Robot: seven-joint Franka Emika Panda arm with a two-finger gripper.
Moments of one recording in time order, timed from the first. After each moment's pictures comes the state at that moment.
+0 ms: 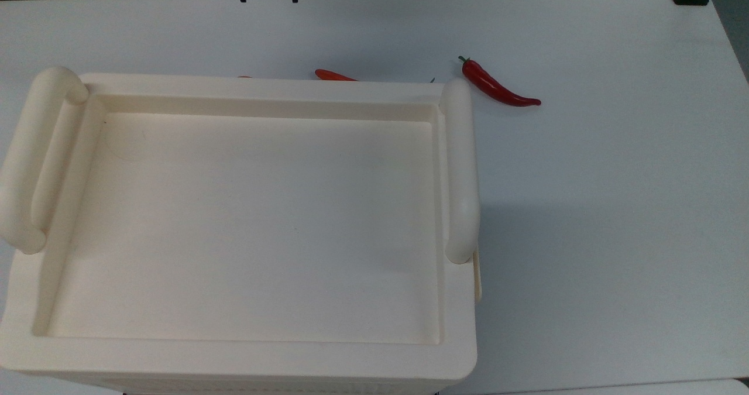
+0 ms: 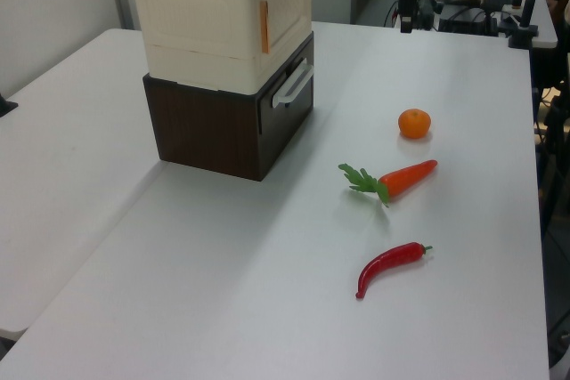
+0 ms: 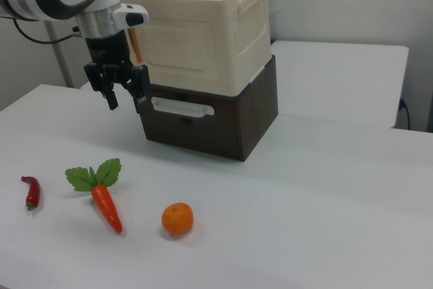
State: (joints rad) arm -0.09 0.01 0.10 -1.63 -0.04 1.63 -0.09
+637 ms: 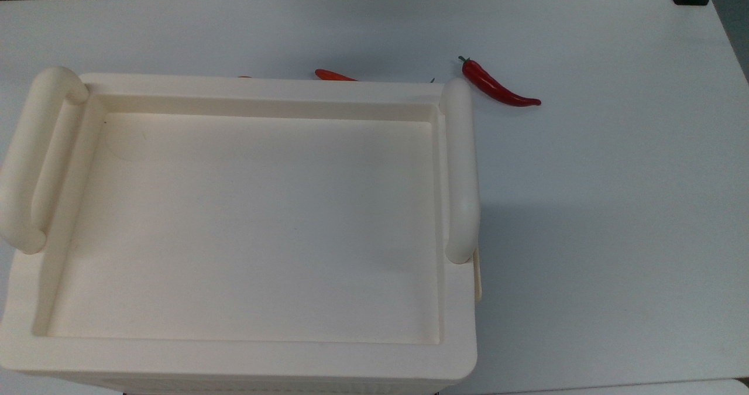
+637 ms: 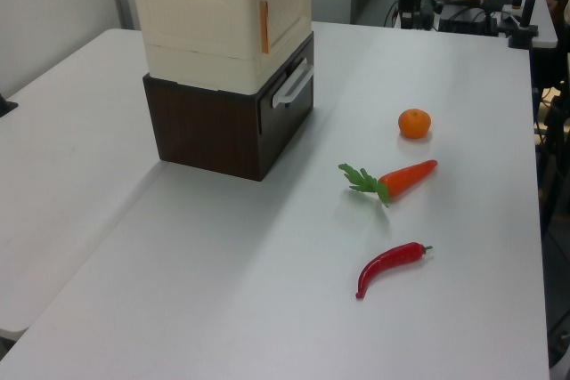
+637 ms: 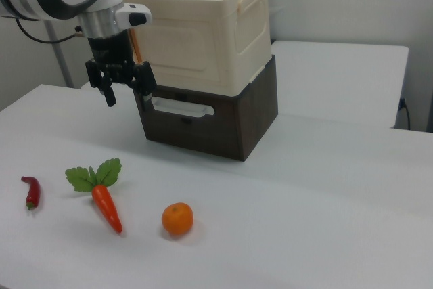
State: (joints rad) arm 0.01 0.01 -0.02 -1.63 -0.04 1.63 -0.09
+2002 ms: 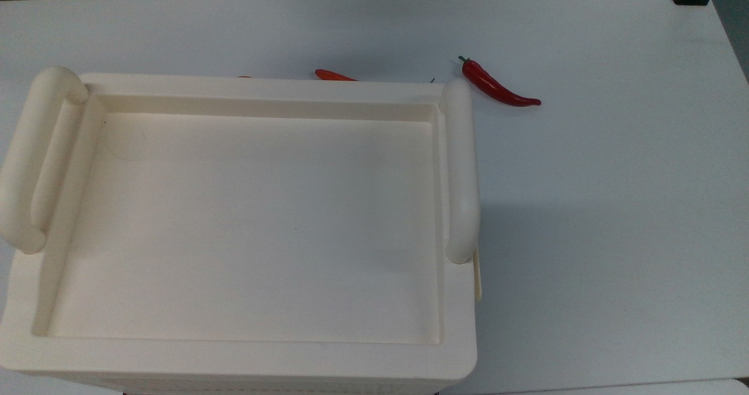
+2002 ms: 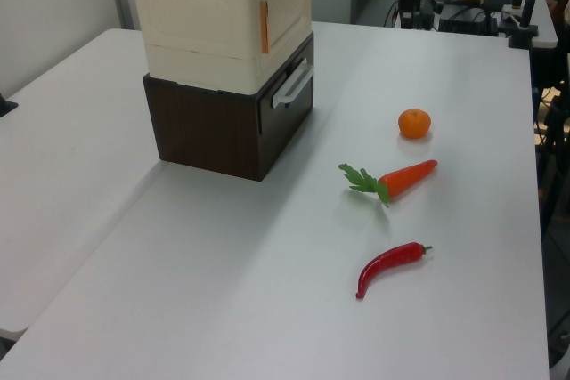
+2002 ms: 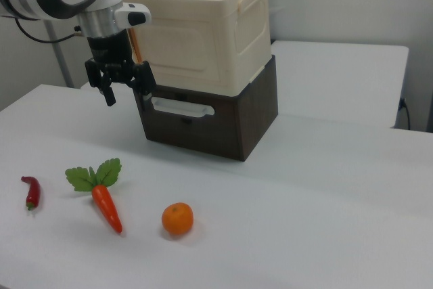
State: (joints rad) arm 0.12 0.01 -0.13 -1.63 -0.04 1.63 -0.09
